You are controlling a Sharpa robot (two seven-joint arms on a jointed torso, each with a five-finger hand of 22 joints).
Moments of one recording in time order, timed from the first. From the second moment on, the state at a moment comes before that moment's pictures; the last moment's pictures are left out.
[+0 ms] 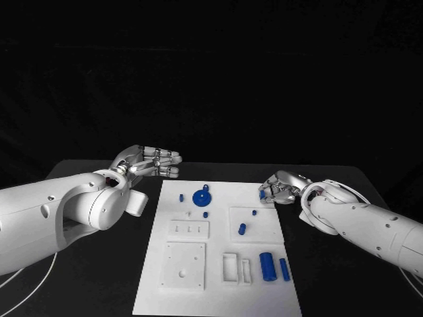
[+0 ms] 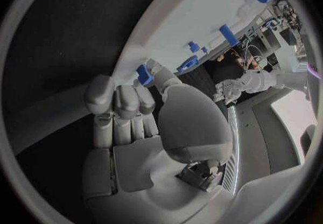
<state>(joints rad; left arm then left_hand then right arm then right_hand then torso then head) 1.49 -0.78 -0.20 1.45 -0.10 -0.37 0.24 1.39 -0.02 0.04 -0.03 0.13 0.99 0.15 0.06 0.06 1.07 0.15 0.06 0.06 1.18 0.12 0.08 0.07 0.08 1.00 0.10 0.29 0.09 1.07 -0.70 0.23 1.01 -1.41 -0.23 0.09 1.28 -0.09 0.21 -0.16 0.24 1.07 0.09 0.06 0.06 1.32 0.00 1.11 1.22 1.45 -0.08 1.10 1.05 0.07 1.47 -0.10 0.91 1.31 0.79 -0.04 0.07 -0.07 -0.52</state>
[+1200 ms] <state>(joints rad) 1.49 -0.77 -0.20 1.45 -0.12 -0.34 0.21 1.38 0.01 0.06 -0.01 0.14 1.07 0.12 0.06 0.06 1.20 0.10 0.06 0.06 1.30 0.07 0.11 0.08 0.08 1.06 0.05 0.35 0.12 1.07 -0.71 0.23 1.10 -1.44 -0.30 0.04 1.26 -0.07 0.37 -0.16 0.09 1.20 0.07 0.06 0.06 1.31 -0.02 1.11 1.22 1.45 -0.09 1.09 1.05 0.07 1.47 -0.11 0.91 1.31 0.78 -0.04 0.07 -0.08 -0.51</state>
